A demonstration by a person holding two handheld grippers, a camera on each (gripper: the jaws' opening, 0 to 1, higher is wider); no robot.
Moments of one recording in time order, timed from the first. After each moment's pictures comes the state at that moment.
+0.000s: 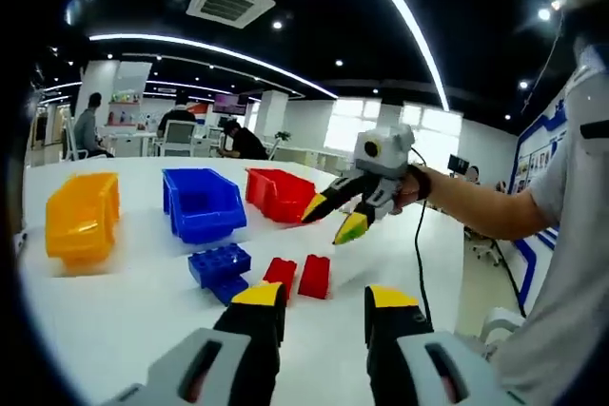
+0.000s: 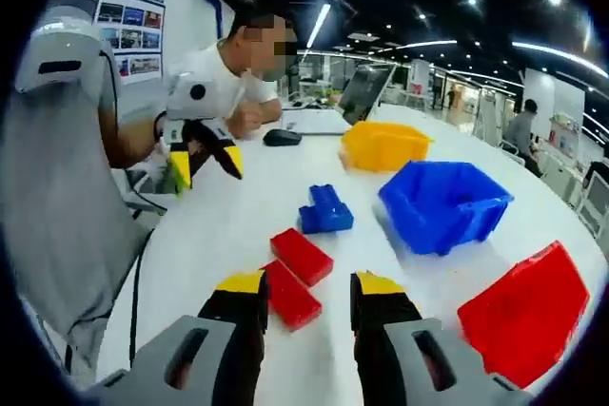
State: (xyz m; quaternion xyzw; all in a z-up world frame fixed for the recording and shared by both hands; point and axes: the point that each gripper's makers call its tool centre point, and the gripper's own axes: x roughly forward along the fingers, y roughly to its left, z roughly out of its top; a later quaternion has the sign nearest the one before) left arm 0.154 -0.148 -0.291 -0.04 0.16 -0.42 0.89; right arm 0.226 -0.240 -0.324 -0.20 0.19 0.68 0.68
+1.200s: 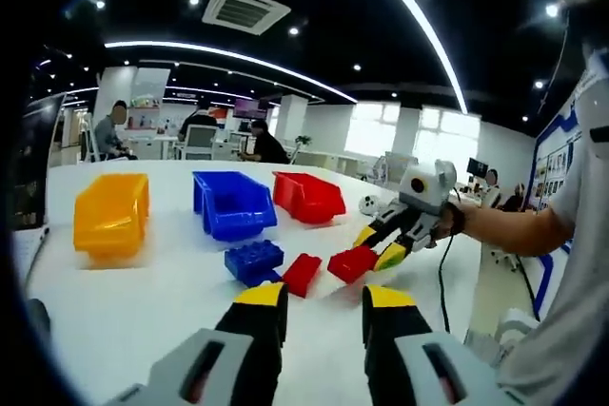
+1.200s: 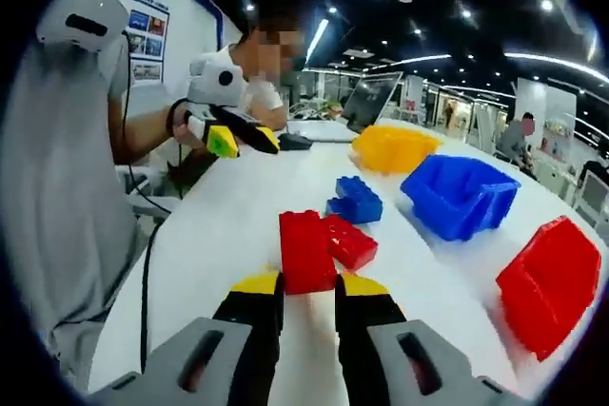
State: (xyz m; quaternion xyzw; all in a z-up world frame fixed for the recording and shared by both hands) left arm 0.161 -0.121 -0.298 -0.04 0.16 -0.38 0.91; right arm 0.209 -0.242 -0.323 -0.15 0.11 0.64 0.75
